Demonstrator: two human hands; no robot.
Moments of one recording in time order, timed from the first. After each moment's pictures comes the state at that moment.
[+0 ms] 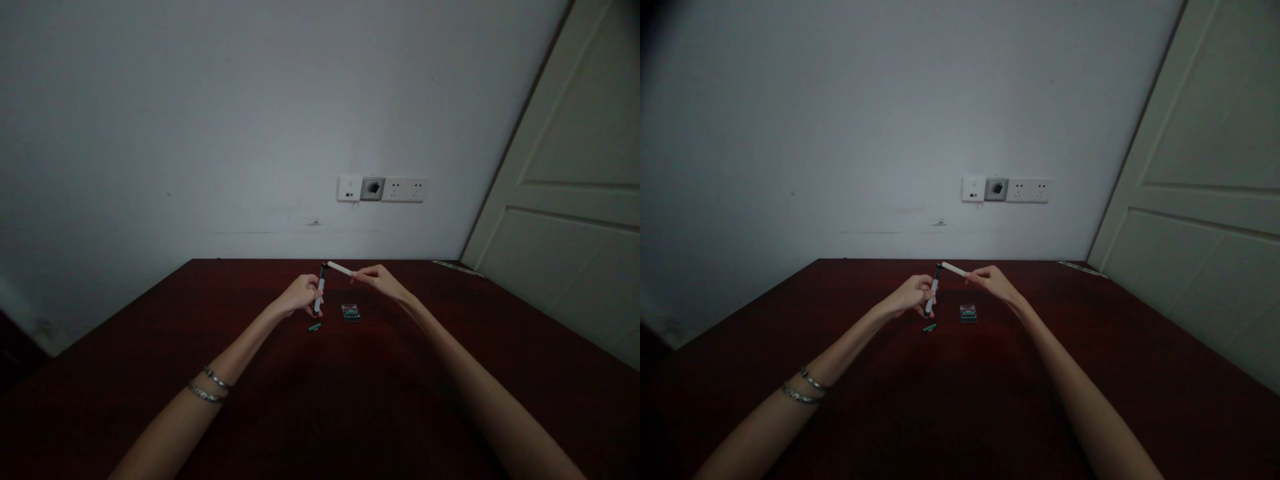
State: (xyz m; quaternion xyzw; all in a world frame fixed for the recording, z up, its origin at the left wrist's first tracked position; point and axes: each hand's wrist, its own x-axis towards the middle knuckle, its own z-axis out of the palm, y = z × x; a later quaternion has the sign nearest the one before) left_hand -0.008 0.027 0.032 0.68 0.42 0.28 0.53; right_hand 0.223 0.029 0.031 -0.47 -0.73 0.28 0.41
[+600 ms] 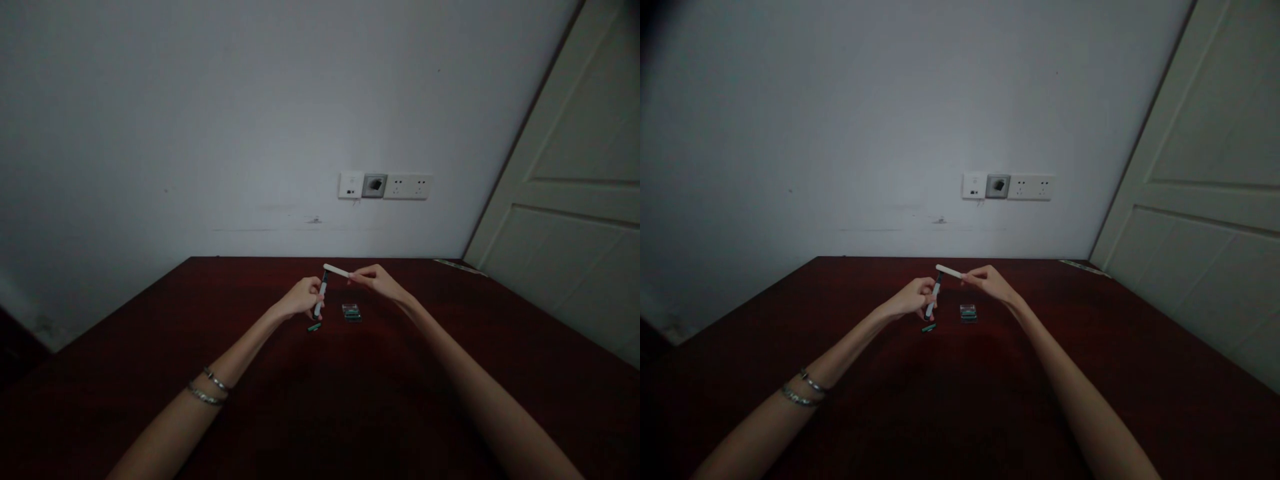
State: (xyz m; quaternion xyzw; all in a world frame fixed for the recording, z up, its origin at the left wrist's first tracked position) left_hand -0.008 0.030 0.024 0.70 0.44 0.25 0.51; right_hand 0.222 0.036 0.027 -0.46 -0.75 0.30 0.36
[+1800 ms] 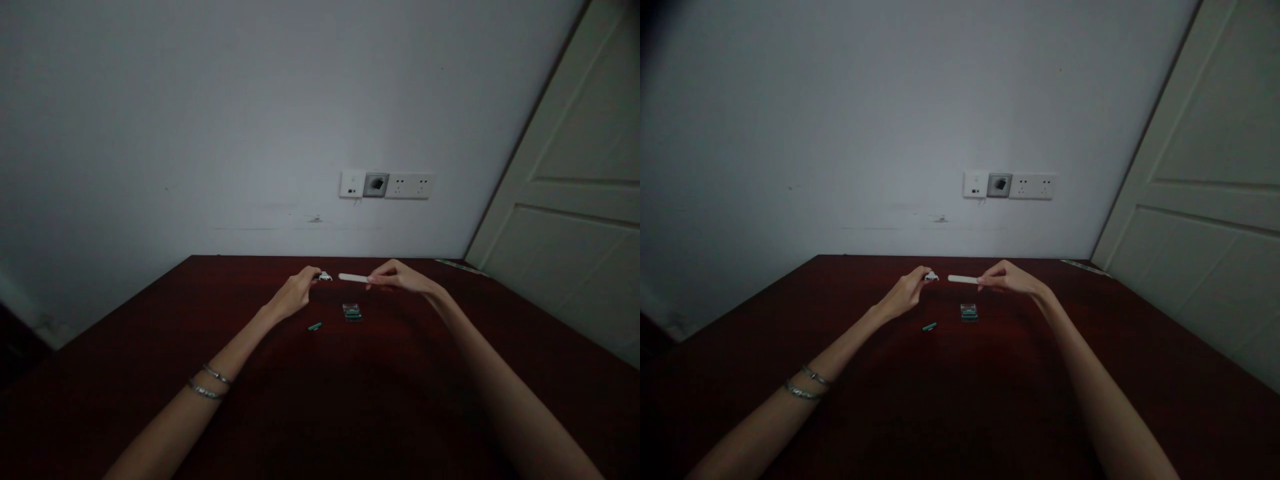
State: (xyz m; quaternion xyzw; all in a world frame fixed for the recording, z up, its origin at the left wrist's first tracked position) left_hand -0.031 0.049 0.006 0.89 0.24 0.38 0.01; right_hand 0.249 0.014 0.068 -0.45 -0.80 0.32 0.24
